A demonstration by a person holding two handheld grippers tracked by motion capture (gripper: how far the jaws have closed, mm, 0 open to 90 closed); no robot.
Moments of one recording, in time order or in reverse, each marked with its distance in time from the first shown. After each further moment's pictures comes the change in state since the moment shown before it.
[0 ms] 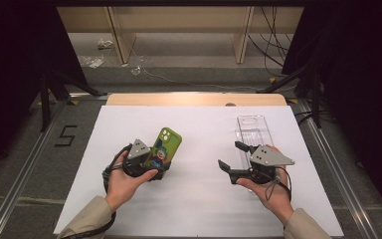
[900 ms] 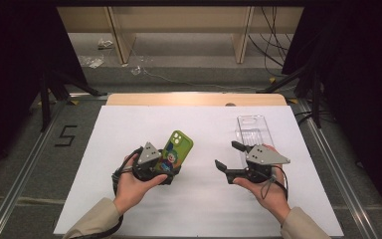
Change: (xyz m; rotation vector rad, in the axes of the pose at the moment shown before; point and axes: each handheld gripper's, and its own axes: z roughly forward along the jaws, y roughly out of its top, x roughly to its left) left arm -0.026 0.004 0.010 -0.018 -0.050 0.053; right arm 0.003 0.002 0.008 0.008 0.012 -0.003
